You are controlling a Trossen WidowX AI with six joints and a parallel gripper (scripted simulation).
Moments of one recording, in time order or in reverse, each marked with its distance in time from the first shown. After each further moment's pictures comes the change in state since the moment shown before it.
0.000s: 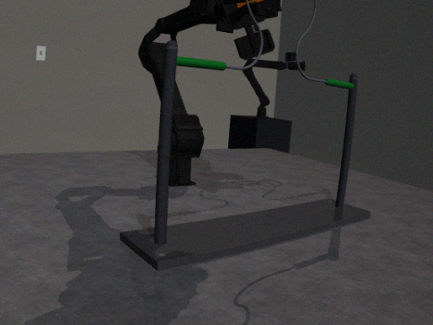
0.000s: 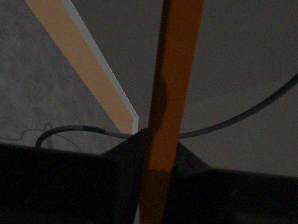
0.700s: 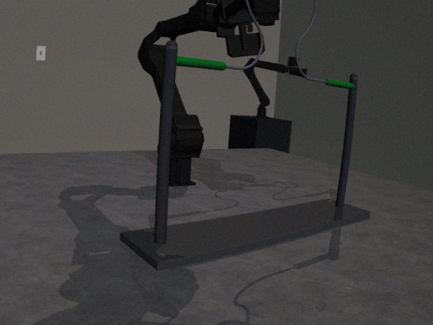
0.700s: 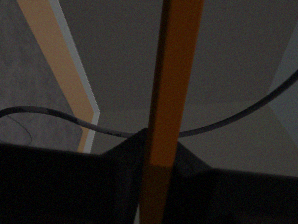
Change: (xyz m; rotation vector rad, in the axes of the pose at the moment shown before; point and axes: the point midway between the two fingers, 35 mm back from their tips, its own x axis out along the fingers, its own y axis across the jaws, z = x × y) arm 0.000 -0.010 0.001 -0.232 -0.026 -0.125
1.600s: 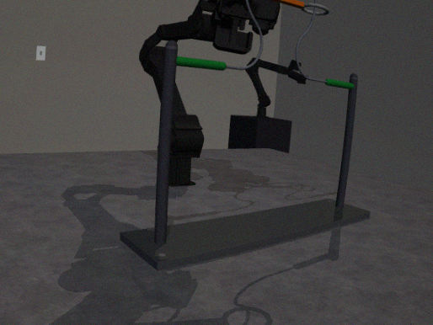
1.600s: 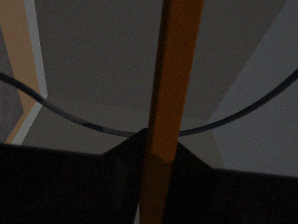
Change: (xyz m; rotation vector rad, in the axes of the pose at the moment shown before) arm 0.000 -0.012 0.002 -0.300 -0.034 -0.157
